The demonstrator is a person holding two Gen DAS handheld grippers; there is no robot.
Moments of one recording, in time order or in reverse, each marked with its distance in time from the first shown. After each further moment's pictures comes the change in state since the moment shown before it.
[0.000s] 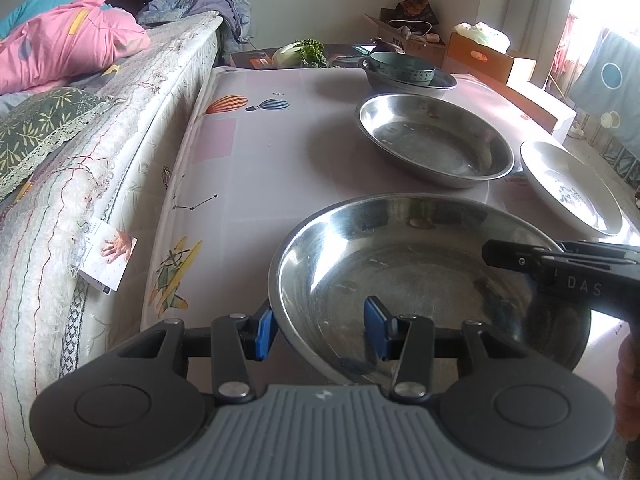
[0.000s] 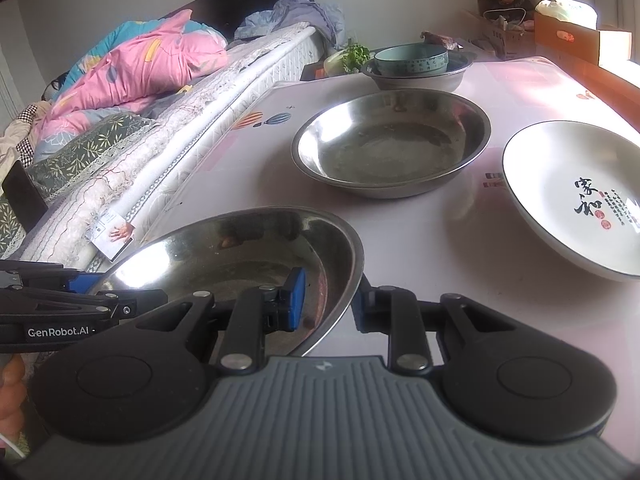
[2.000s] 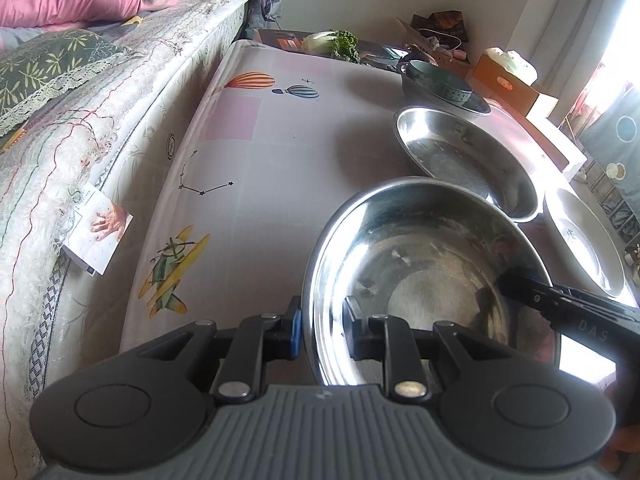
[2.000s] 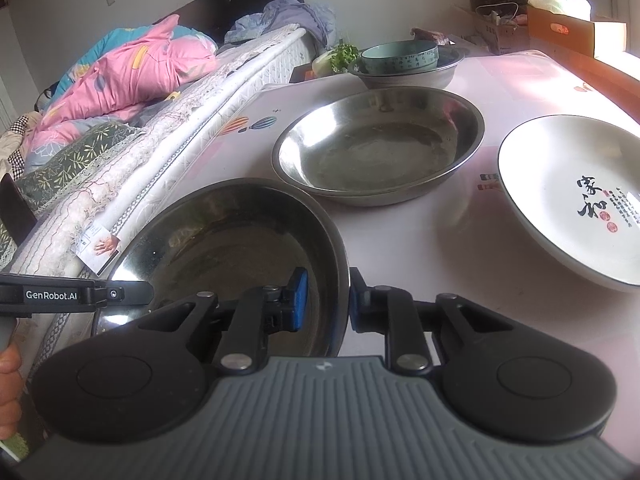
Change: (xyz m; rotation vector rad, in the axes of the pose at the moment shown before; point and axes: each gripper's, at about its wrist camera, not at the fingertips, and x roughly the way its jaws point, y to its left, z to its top) left arm 0.026 0.033 0.015 -0.183 0.031 -0.060; right arm 0.020 -0.011 0.006 0.034 -0.010 -0.009
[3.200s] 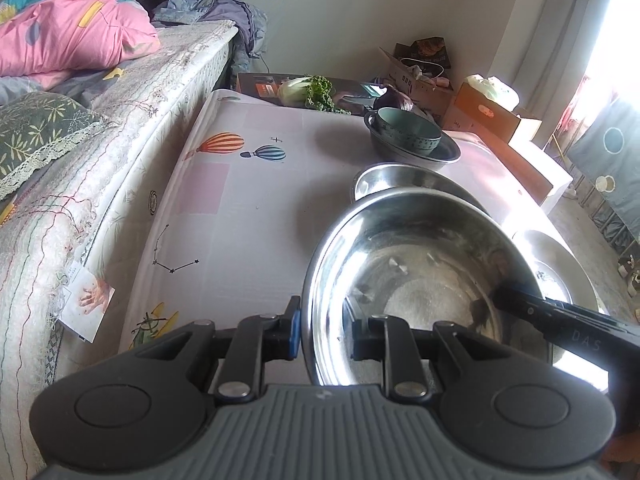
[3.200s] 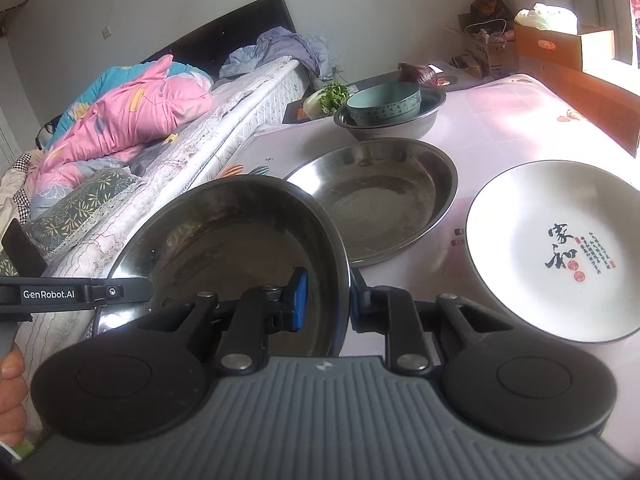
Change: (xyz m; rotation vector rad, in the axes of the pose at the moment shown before) left arm -0.023 -0.039 0.040 0.037 -0.096 -0.016; right arm -0.030 -0.027 0.039 0.053 -0.080 0.006
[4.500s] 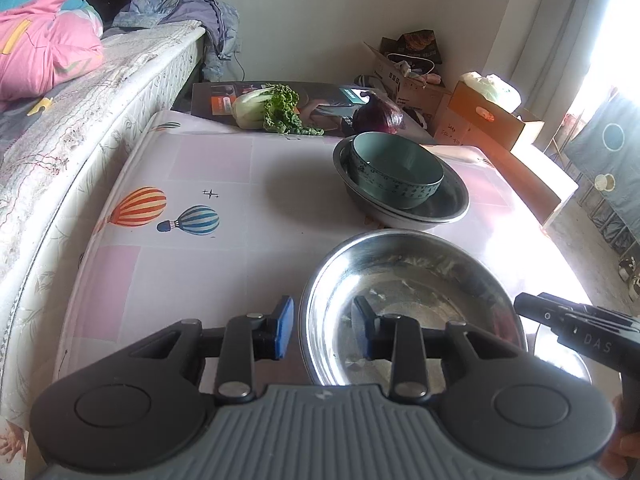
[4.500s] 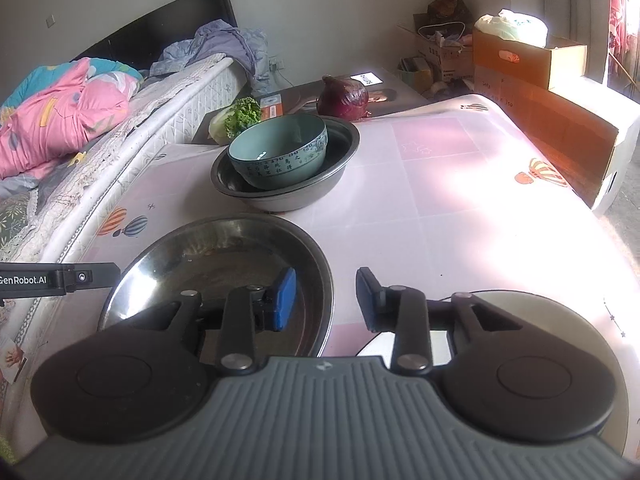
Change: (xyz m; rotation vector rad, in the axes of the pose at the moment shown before) left arm 0.118 -0.039 0.095 0.030 0.015 -0.026; right arm 0.099 -0.083 0.102 -0.009 0.027 -0.177
